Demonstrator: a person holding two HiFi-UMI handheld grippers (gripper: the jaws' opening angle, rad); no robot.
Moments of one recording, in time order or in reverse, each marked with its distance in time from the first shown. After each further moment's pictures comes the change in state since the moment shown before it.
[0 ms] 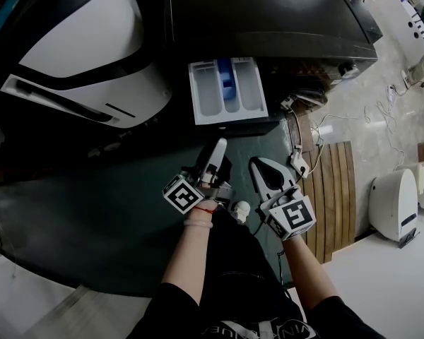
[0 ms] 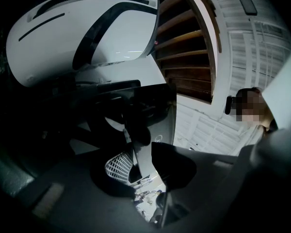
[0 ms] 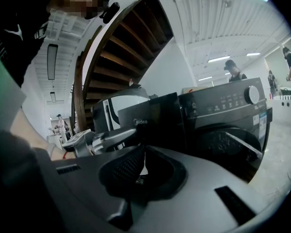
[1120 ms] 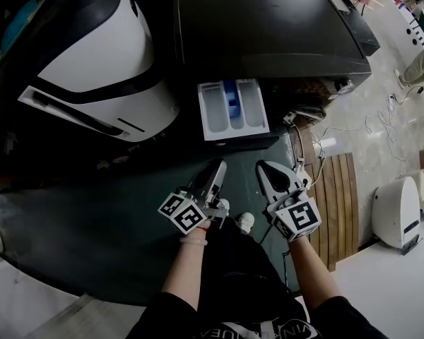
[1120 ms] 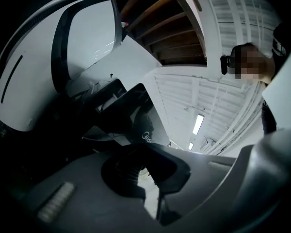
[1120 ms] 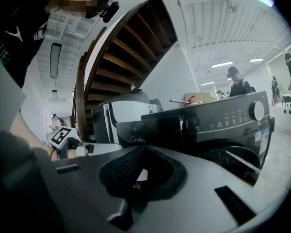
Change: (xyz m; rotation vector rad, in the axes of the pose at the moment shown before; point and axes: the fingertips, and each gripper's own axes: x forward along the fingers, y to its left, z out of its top) left arm -0.022 -0.023 0.004 0.334 0.228 0.131; right arm 0.003 -0.006 0.042 -0.057 -0.030 0.004
